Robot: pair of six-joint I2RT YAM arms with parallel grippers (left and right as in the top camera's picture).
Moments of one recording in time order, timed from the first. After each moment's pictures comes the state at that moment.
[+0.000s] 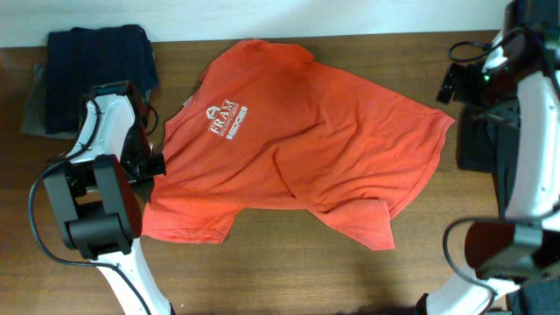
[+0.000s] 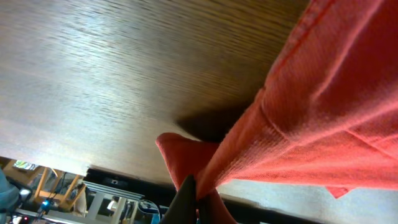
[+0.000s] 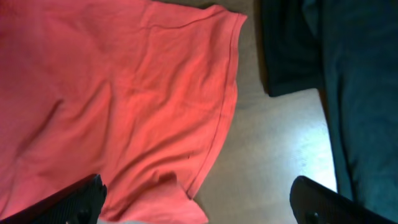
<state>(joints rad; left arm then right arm) 0.13 2.17 1.69 -1.58 -0.12 -0.17 -0.20 1.90 2.17 -1.58 -0.02 0.24</state>
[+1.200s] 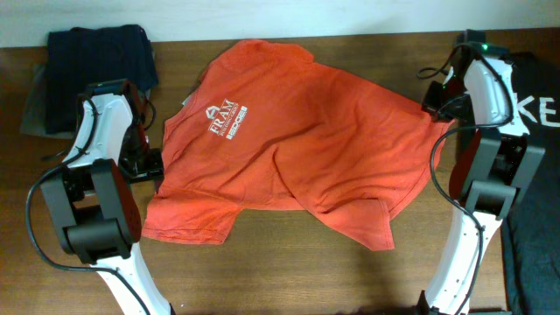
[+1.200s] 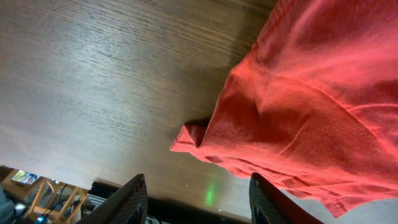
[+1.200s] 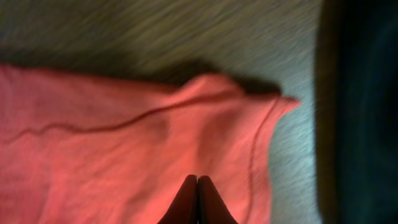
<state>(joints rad) 0.13 2.13 1.69 -1.52 -0.15 -0.18 -0.25 2.42 2.16 -1.22 -0.01 0.26</state>
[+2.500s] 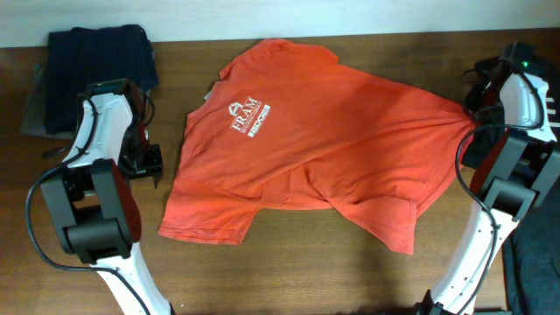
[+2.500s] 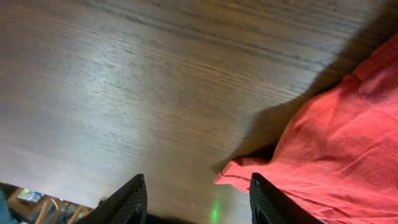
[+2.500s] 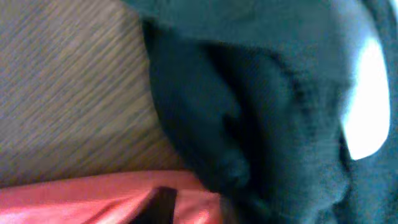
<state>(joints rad) 0.13 2.13 1.71 -1.46 -0.18 -0.14 -0.43 2.54 2.21 -1.02 0.05 0.25</state>
